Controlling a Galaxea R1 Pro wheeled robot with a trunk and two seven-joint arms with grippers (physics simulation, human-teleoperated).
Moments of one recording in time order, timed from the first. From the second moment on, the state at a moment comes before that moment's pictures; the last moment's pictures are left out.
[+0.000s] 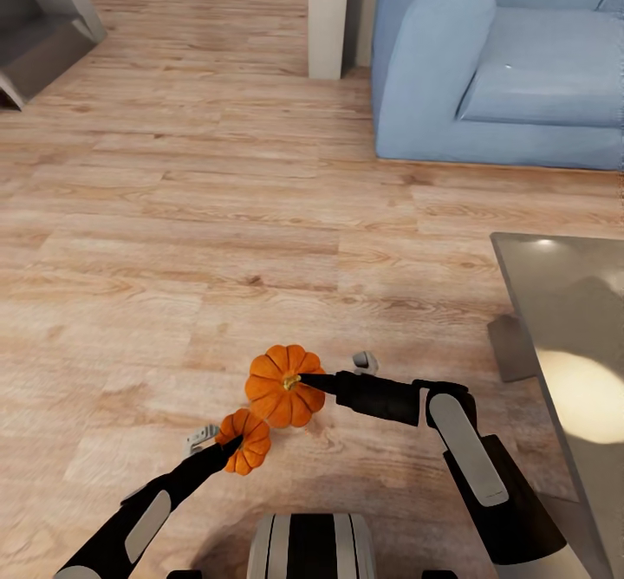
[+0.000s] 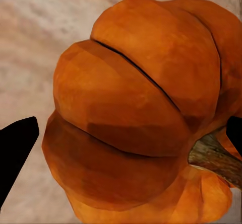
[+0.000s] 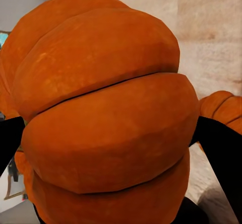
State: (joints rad) left arm -0.47 0.12 -0.12 -0.58 0.63 0.10 -0.37; right arm -0.48 -0.05 0.24 -1.55 -1.02 1.02 0.18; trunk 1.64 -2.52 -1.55
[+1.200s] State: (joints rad) left arm -0.47 0.35 0.16 -0.83 0.69 0.78 -0.38; right arm -0.48 -0.08 0.23 -1.53 -1.01 1.01 0.18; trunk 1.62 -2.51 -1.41
